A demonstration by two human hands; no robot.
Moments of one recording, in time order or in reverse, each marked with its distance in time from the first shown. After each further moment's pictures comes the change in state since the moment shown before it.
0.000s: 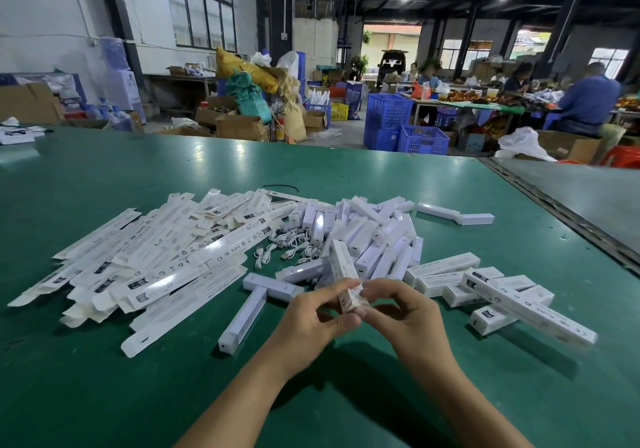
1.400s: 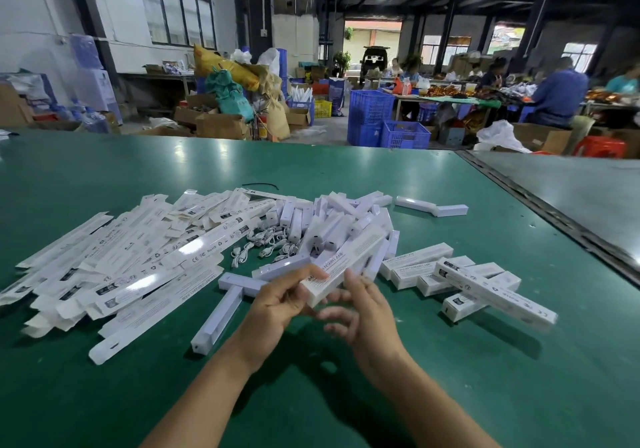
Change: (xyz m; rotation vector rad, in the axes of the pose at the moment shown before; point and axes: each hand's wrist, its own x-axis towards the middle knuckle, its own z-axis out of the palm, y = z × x) left_hand -0.002 0.010 -0.007 -0.317 0.007 0.084; right_hand -0.003 -0.011 0.026 0.590 0.068 0.508
